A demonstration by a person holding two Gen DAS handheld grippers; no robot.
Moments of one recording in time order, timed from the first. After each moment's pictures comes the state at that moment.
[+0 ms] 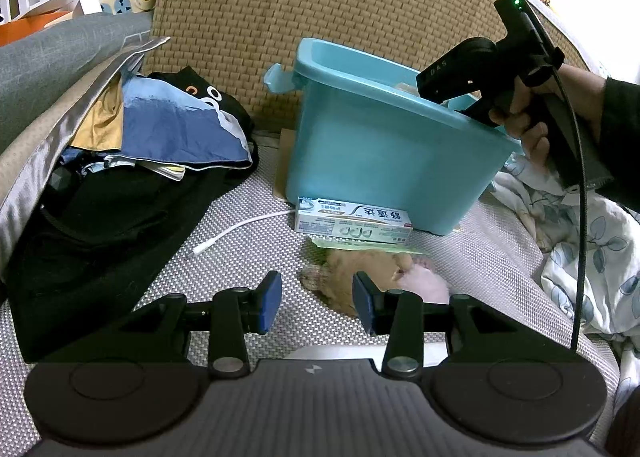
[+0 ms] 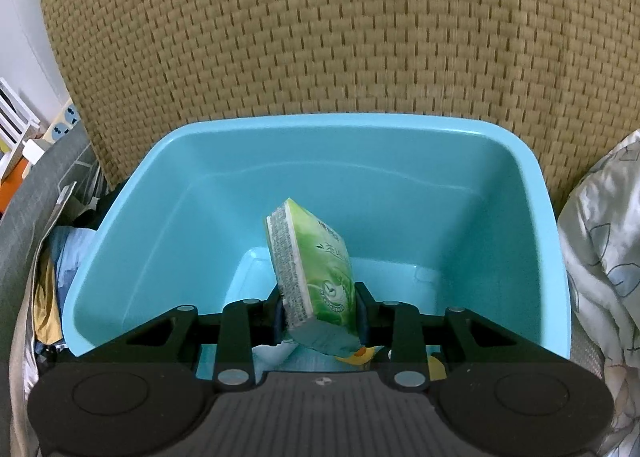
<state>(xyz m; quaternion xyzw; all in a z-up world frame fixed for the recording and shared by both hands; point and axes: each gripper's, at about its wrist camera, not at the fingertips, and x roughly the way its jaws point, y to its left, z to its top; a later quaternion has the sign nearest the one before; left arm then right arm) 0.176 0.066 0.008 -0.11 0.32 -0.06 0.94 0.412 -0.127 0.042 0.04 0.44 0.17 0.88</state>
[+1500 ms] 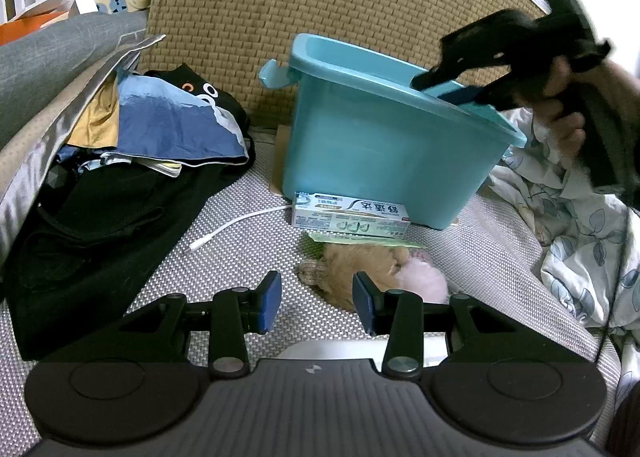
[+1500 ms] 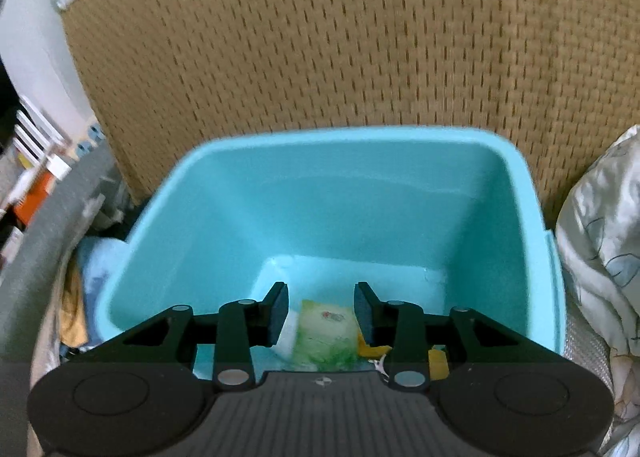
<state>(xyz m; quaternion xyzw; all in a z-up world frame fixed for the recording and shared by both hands) 0.175 0.062 0.006 -0.10 0.32 -0.06 0.94 0.384 -0.139 0.059 0.07 0.40 0.19 0.89</state>
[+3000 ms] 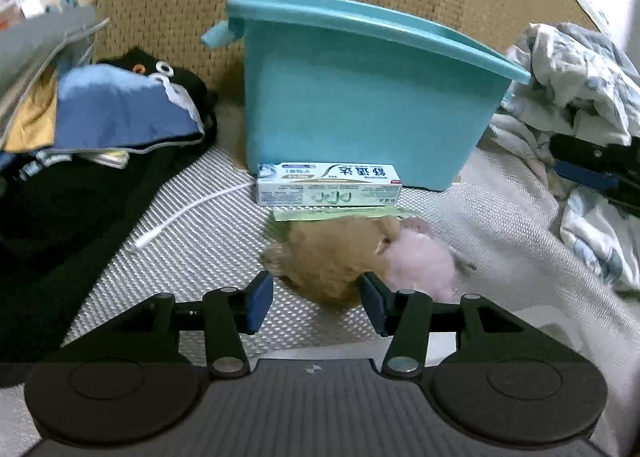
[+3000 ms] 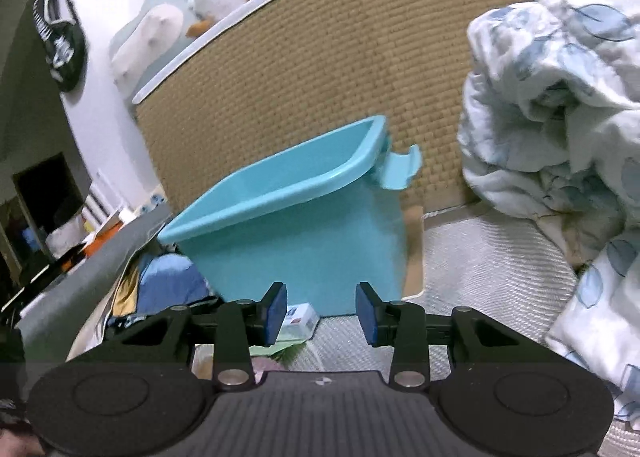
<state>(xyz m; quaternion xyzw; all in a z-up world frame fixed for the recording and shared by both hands) 0.215 0.025 -0.022 -0.05 0.36 -0.07 0.93 0.208 -0.256 -0.015 0.18 0.21 0.22 0.94</state>
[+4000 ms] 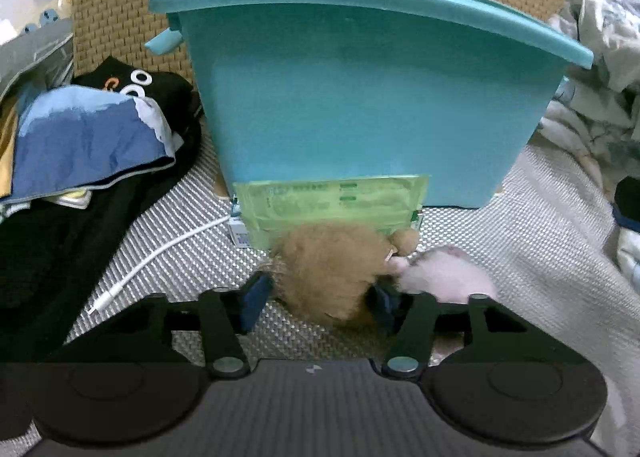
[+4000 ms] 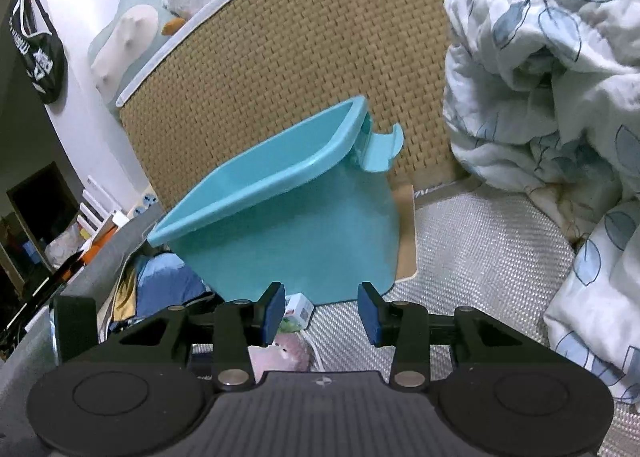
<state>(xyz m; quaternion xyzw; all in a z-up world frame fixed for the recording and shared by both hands) 0.278 -0.017 -0.033 0.01 0.38 -0.02 0.92 0.219 -0.263 -0.021 0.20 0.25 0.21 0.92</state>
